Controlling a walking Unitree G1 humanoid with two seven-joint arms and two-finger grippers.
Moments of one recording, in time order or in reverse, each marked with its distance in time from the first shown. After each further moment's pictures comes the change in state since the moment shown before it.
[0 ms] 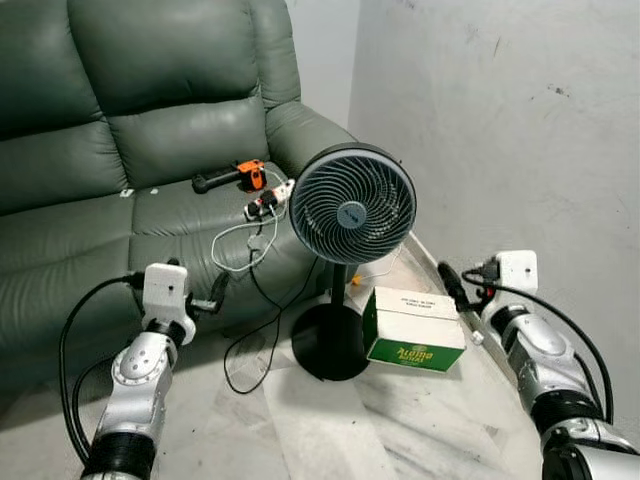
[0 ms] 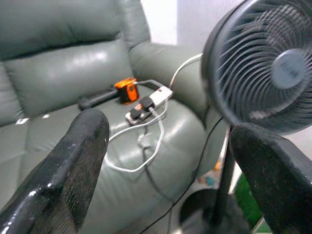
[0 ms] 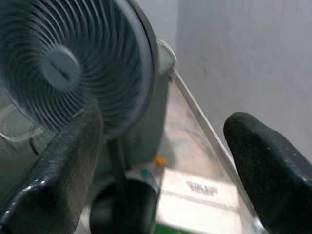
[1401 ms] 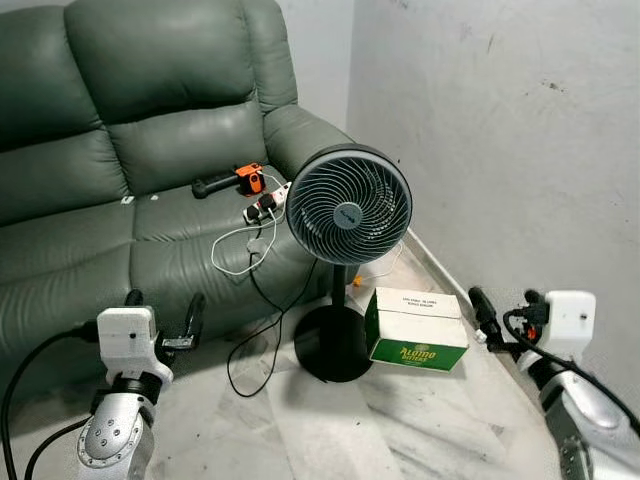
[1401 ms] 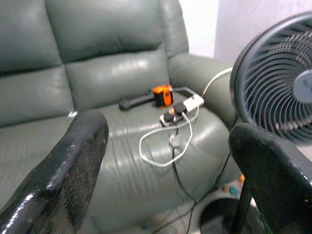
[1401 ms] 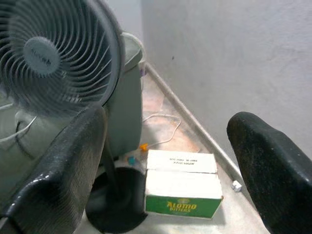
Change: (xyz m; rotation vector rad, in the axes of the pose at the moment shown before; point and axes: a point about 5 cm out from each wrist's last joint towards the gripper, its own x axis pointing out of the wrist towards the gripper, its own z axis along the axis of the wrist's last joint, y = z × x) left arm -0.072 -0.001 0.014 -0.032 -0.027 0.209; right arm -0.082 0.010 -0.008 0.069 0.018 -0.191
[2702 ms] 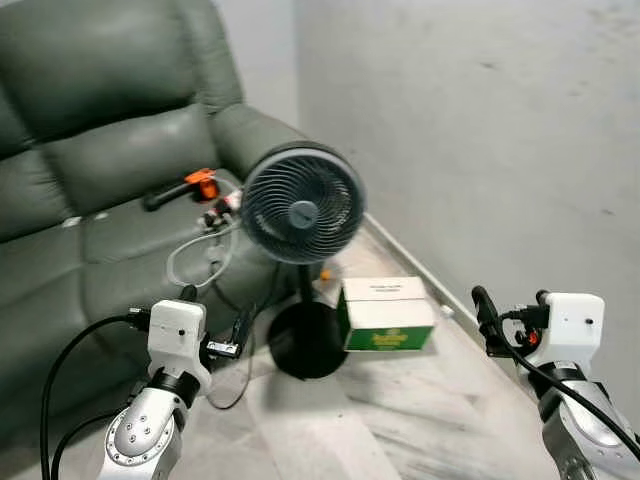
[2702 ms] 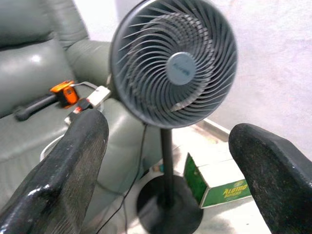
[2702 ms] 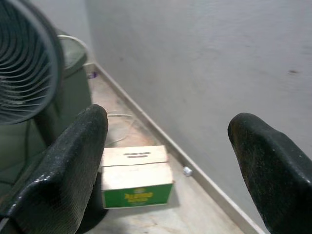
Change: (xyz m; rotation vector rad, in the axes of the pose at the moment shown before) left arm -0.006 -0.040 0.007 0.011 0.080 -0.202; right arm -0.025 0.023 0.027 -0.082 -0.013 -0.019
